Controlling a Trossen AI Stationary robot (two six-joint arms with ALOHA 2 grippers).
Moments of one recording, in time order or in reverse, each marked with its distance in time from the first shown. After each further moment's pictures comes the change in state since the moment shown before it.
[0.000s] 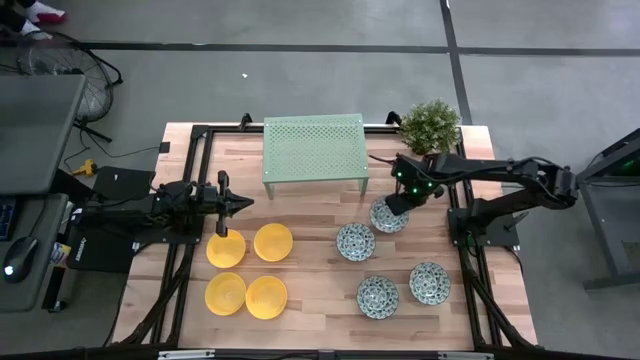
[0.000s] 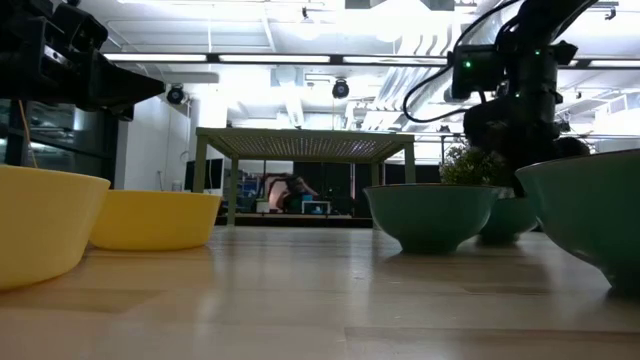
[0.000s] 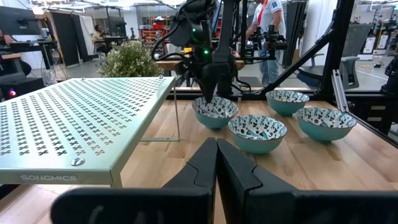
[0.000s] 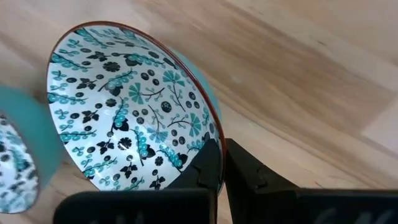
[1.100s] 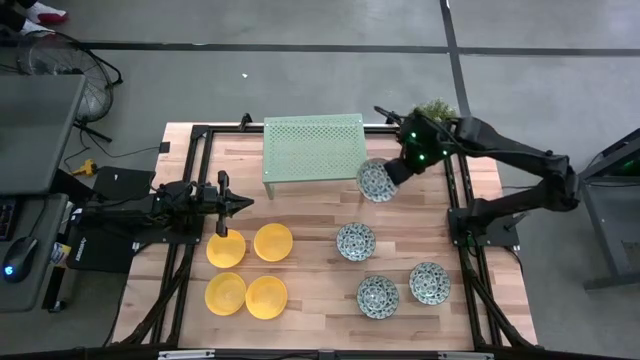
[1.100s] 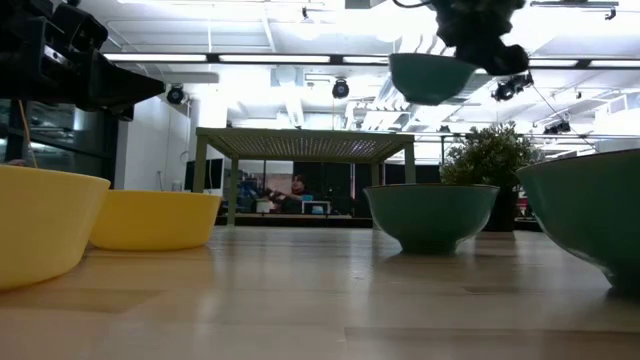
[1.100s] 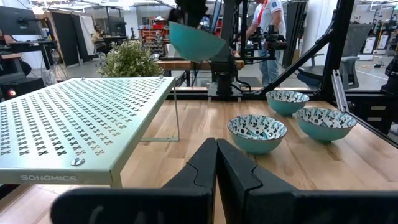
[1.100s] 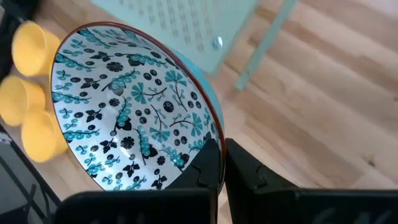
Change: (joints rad) left arm 0.000 0.000 0.000 0.000 0.000 0.000; right arm -0.024 -0.026 0.578 -0.238 0.003 -0.089
